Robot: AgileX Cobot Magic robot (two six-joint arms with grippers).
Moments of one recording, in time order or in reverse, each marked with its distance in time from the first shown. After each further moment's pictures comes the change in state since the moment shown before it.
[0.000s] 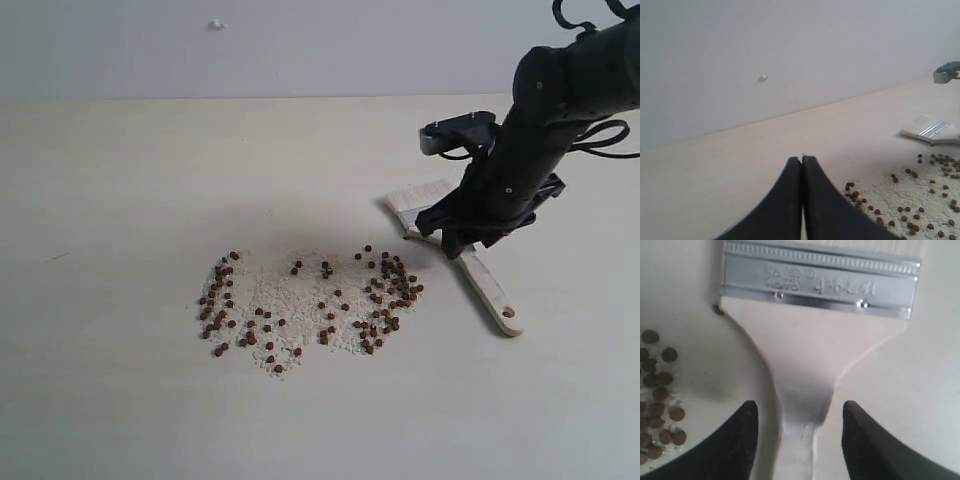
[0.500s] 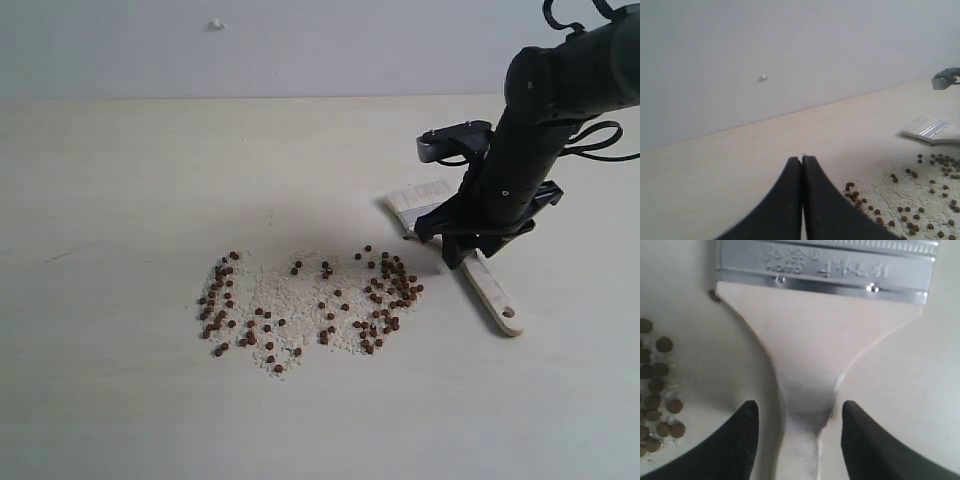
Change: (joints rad) left arm 0.000 0.000 0.000 0.000 0.000 0.000; right arm 0.000 0.038 -0.034 0.000 0.072 0.010
